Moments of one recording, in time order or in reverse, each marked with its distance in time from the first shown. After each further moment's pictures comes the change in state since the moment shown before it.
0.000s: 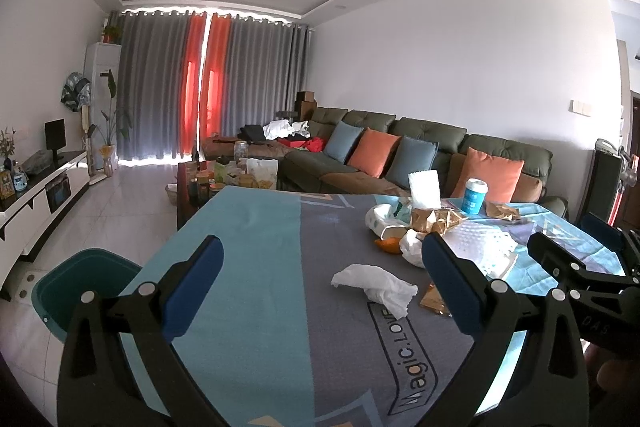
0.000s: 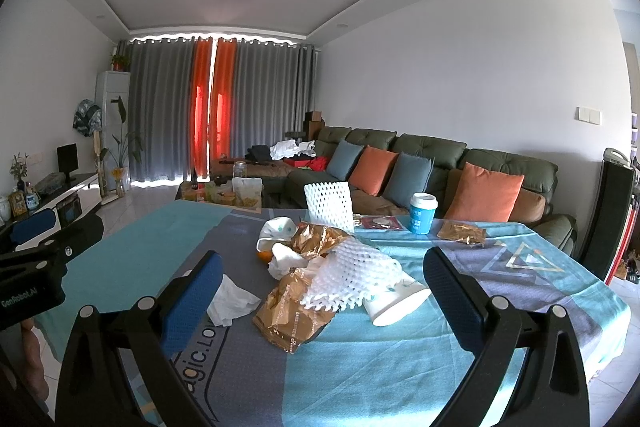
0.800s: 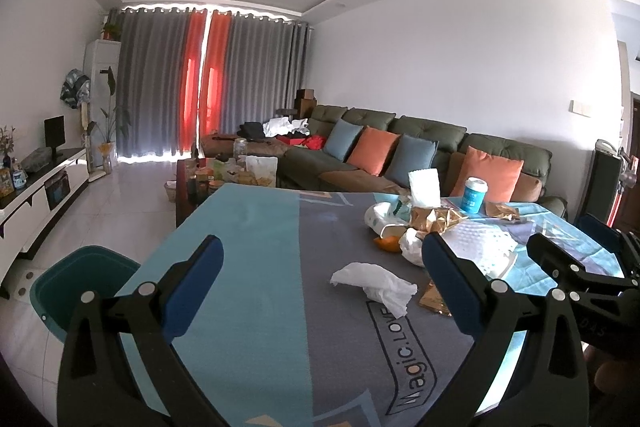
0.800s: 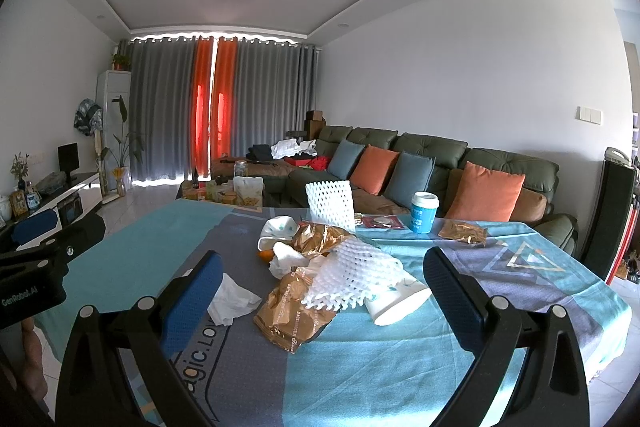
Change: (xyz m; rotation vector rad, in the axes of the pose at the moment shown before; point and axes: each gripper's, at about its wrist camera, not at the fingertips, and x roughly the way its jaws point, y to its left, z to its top) left arm 0.001 -0.002 -0.001 -0.003 0.008 -0.001; right arm 0.001 0.001 -0.002 0.001 0.003 0.001
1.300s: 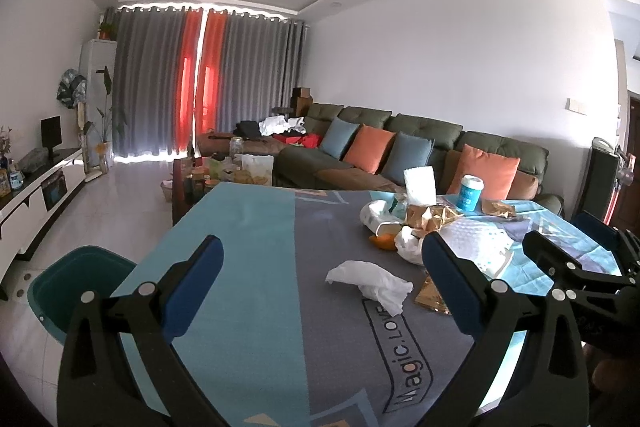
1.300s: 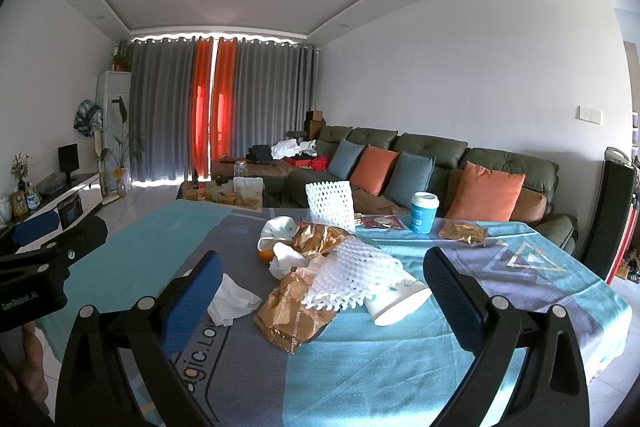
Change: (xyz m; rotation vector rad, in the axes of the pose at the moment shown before) left arm -0.001 -0.004 0.002 0.006 0.005 -0.011; right arm 0.000 0.000 0.000 -0.002 0.002 0.000
